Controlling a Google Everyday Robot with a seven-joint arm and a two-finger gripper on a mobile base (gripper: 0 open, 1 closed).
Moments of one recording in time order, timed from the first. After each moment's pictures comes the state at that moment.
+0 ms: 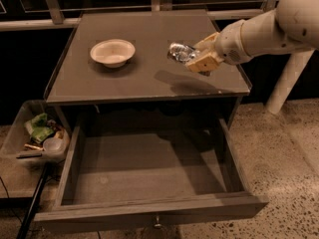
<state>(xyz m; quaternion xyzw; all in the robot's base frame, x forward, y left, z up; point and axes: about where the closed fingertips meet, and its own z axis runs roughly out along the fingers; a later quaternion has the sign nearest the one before) 0.653 -0.119 0.913 -0.53 0.71 0.13 0.45</state>
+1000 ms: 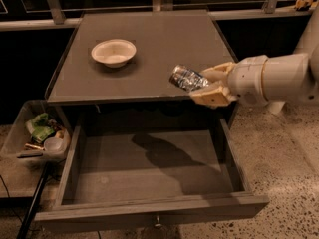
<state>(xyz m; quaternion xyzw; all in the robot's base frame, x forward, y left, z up) 0.540 -0.119 0.906 -0.49 0.71 0.14 0.48</state>
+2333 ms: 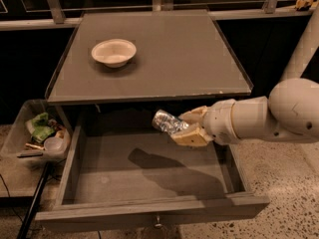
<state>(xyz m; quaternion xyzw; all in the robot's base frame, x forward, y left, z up) 0.492 -0.077 0.809 -0.50 0.73 0.20 0.41</state>
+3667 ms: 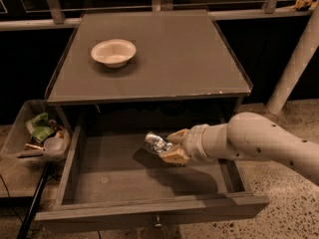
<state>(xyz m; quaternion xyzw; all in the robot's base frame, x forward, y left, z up) 0.510 -0.048 0.697 -0.51 0.75 0.18 0.38</state>
